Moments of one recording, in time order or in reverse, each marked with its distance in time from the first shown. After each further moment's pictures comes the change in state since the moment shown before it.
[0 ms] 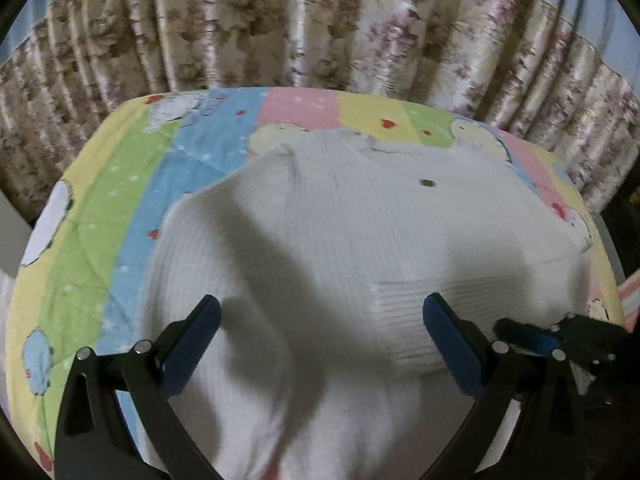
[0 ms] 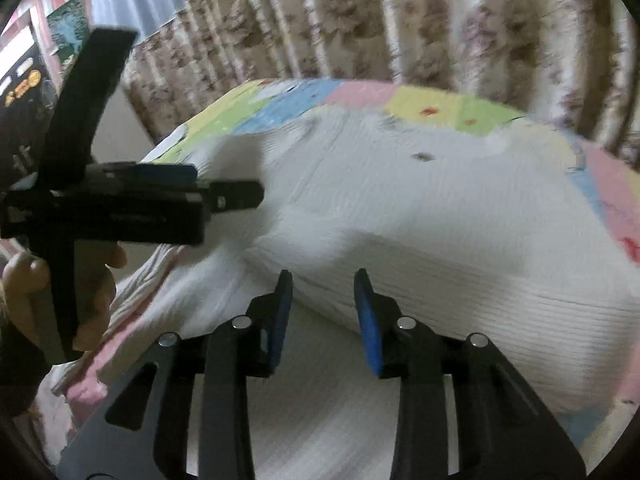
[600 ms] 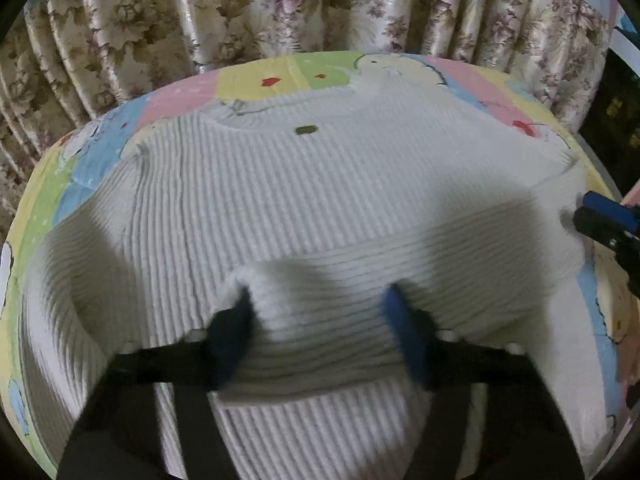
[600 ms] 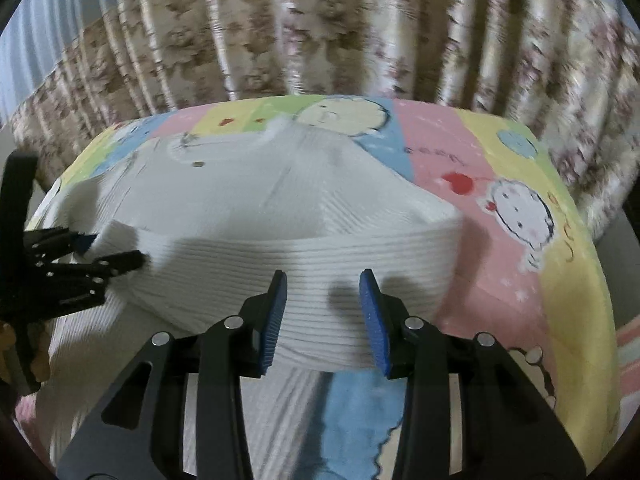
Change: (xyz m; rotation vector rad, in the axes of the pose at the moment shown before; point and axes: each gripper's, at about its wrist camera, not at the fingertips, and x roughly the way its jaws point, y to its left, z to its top) left arm 0.056 -0.098 -0.018 0.241 0.061 -0.047; right arm -0.053 -0.132 -0.051 0.235 -0.054 -0.348
